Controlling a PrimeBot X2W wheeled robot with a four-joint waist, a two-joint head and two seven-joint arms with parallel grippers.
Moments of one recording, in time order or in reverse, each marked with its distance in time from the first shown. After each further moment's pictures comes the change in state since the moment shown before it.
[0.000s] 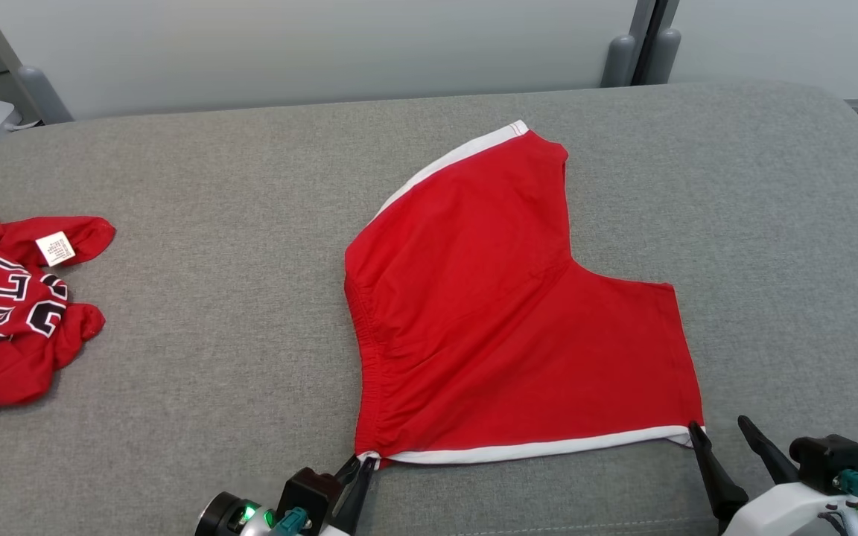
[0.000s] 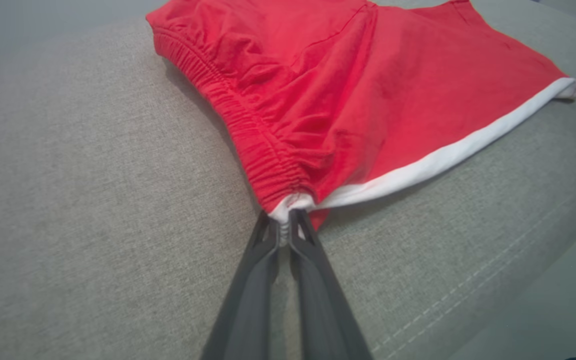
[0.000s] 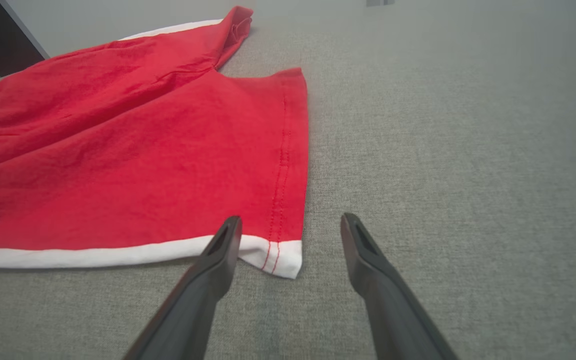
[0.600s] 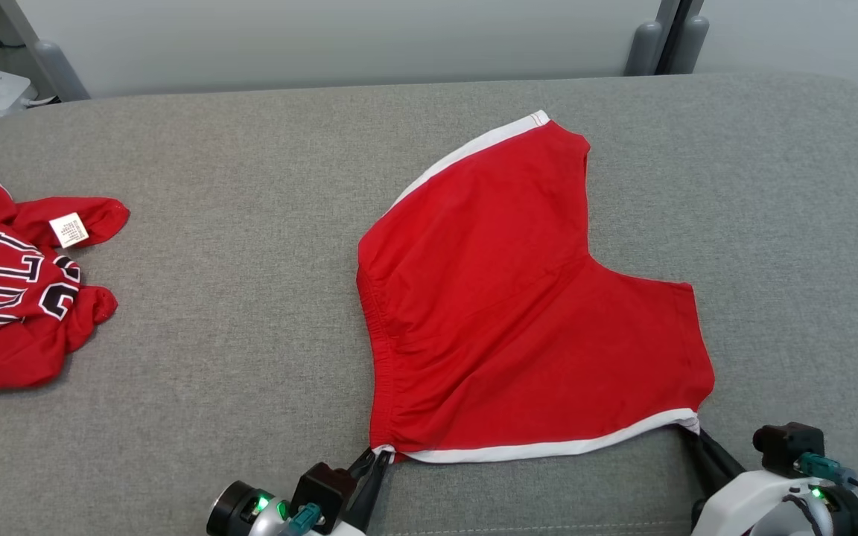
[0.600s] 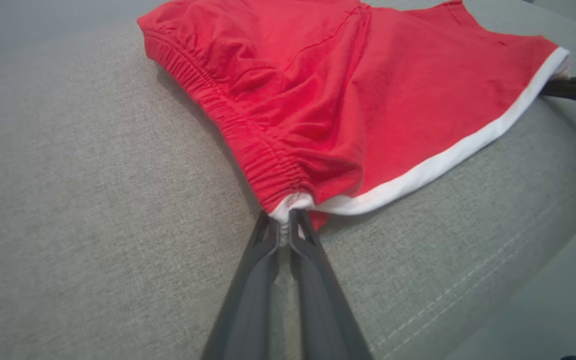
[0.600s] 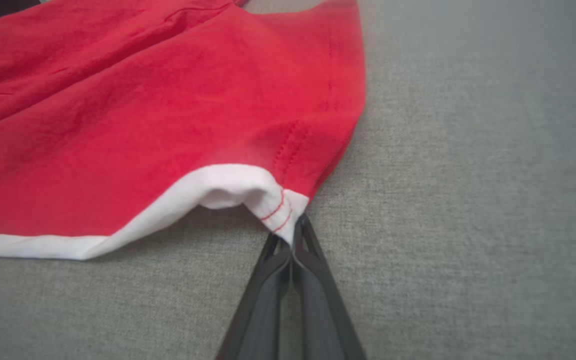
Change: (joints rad) left arm -0.009 -0.009 -0.018 -0.024 0.019 -0.009 0.000; right arm -0.139 0.018 0.157 0.204 0.088 0.000 -0.007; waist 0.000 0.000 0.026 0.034
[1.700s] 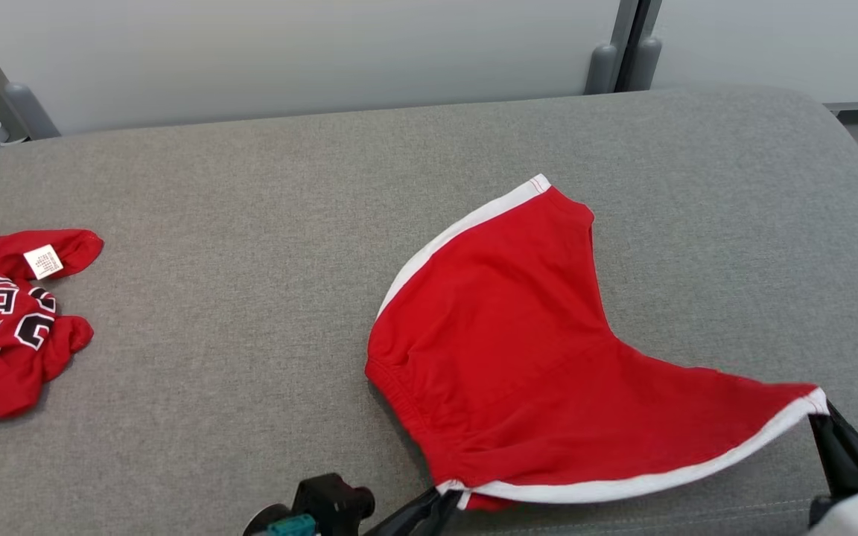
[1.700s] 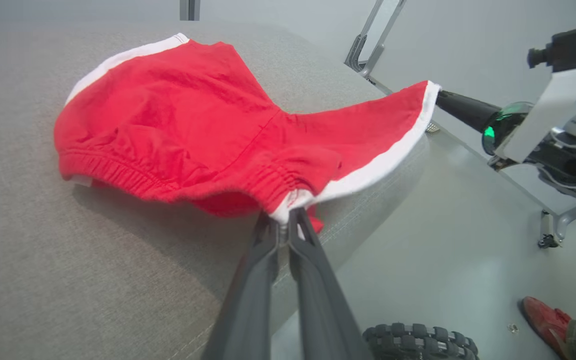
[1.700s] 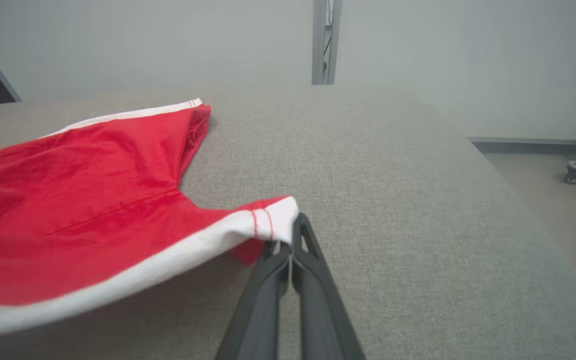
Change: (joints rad) left arm 0.247 0.154 -0.017 -0.735 -0.258 -0.083 0.461; right arm 0.369 -0.108 -0.415 -0.572 -0.164 0.000 0.125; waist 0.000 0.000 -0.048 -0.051
